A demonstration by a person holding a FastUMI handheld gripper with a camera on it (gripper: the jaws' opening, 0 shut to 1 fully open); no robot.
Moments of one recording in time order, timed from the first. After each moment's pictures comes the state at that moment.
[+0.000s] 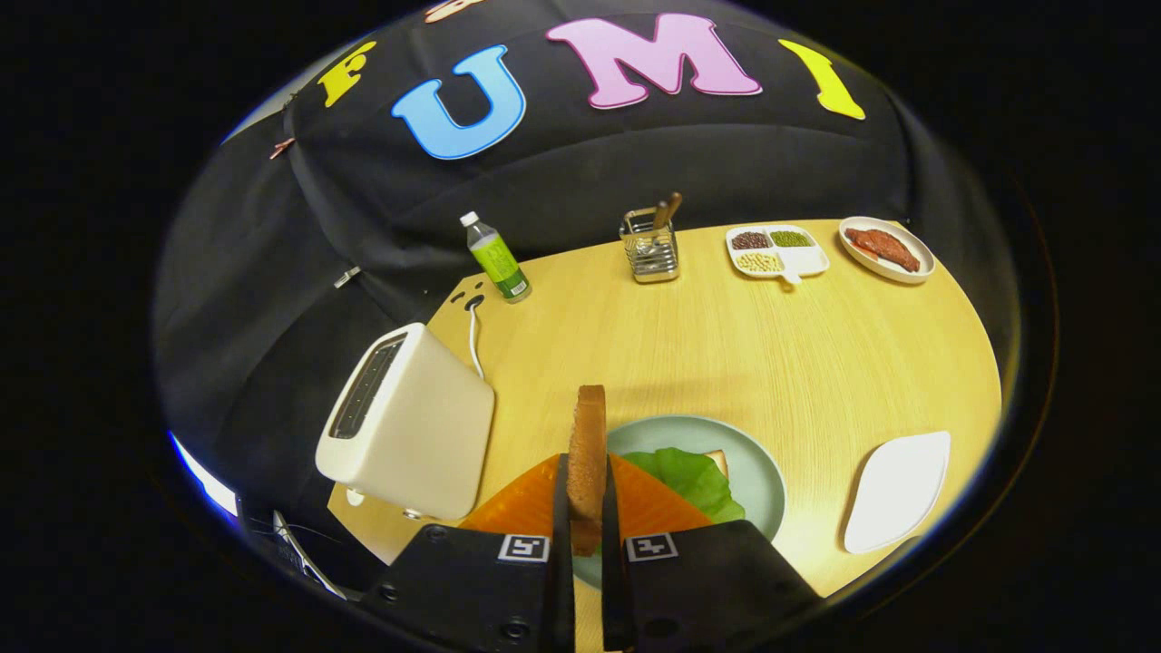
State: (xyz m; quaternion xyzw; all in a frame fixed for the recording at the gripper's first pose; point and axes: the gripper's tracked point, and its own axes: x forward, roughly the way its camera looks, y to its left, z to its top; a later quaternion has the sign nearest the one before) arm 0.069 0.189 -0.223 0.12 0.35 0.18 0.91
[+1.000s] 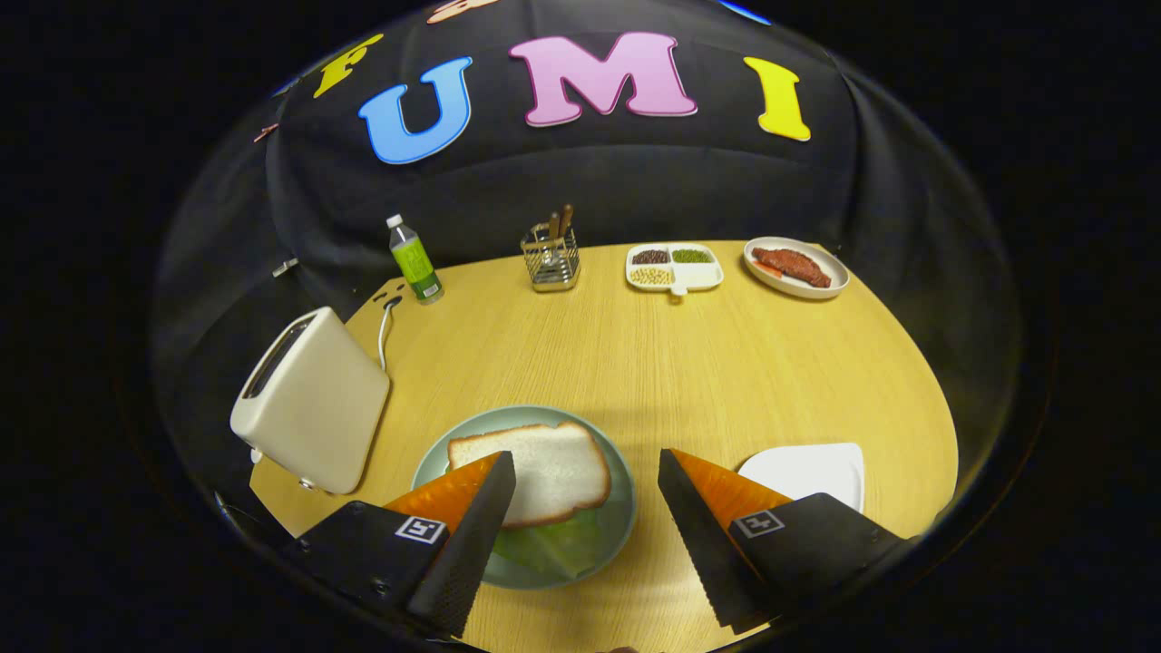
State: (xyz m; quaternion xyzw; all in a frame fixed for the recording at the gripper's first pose) arm 0.074 0.081 -0.221 0.05 0.30 0.09 0.95
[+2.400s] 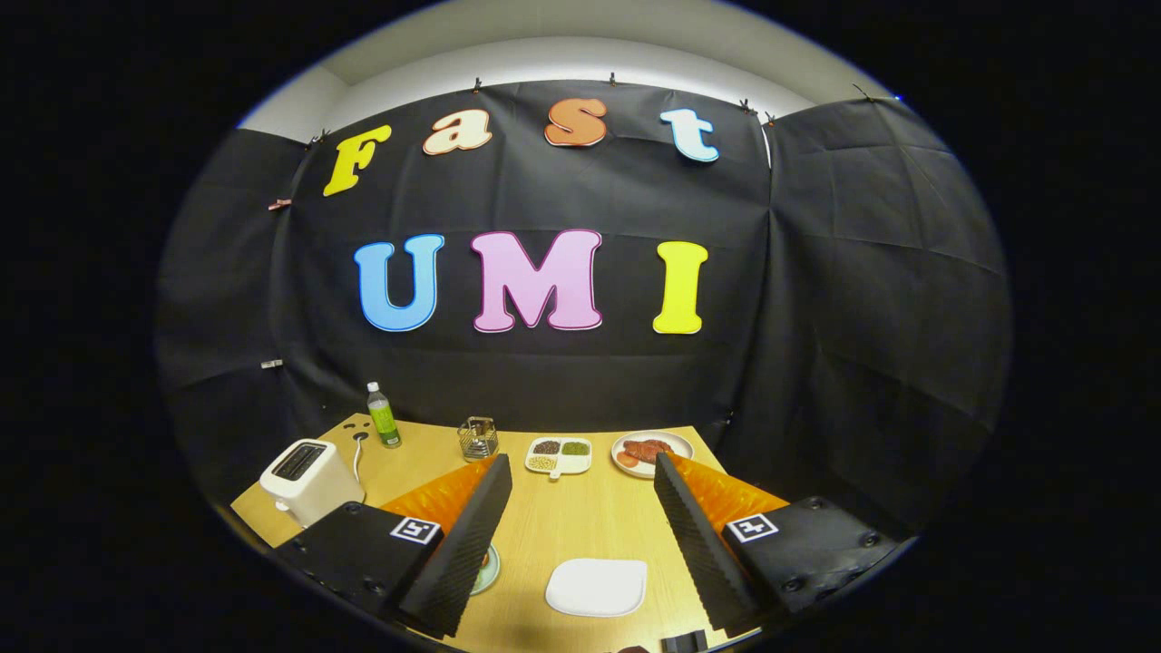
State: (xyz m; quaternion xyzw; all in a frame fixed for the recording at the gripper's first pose) arm 0.008 -0.080 0.022 0.01 0.05 0.02 1.00
